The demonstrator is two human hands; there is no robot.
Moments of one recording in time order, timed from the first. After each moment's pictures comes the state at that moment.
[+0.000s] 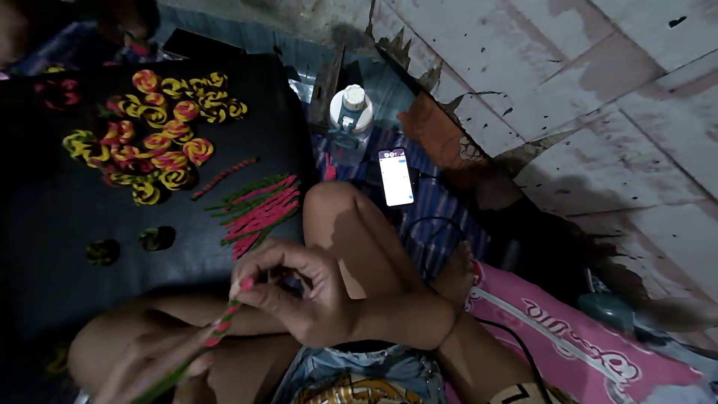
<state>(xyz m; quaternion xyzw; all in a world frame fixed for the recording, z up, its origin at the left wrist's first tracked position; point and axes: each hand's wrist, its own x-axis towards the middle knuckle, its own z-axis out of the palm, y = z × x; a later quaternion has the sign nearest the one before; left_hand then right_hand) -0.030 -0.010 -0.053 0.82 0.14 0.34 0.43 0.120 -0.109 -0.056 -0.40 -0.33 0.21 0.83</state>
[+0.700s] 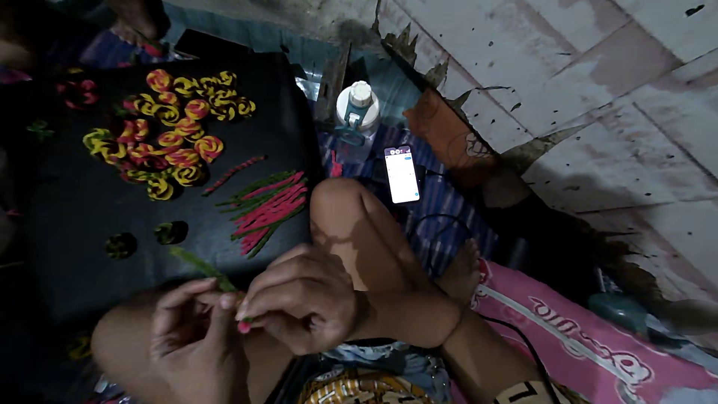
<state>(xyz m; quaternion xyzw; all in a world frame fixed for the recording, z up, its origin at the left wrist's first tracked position) 0.003 -0.028 -0.056 0.65 0.26 0.39 0.60 0.117 -0.111 -0.065 -0.46 -0.47 -0.04 0.75</state>
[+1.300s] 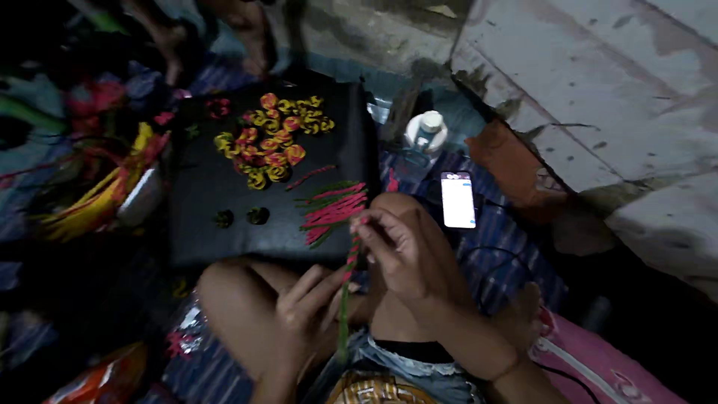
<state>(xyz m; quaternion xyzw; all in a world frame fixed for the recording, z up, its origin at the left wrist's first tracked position) -0.003 -0.025 -0.056 0.89 0.09 0.31 0.32 0.143 -0.114 -0.063 -0.48 -0.25 0.27 0.80</state>
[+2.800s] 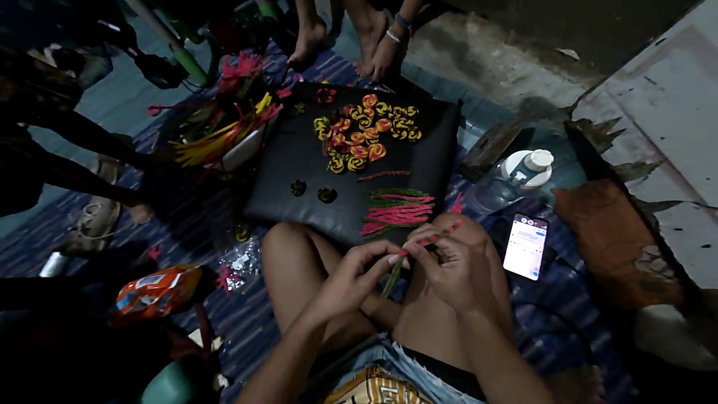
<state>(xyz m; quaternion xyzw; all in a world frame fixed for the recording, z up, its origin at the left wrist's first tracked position) -0.005 -0.001 -0.045 0.77 0.16 0.16 0.60 0.151 -0.103 -0.094 -0.50 -0.44 0.24 0.71</state>
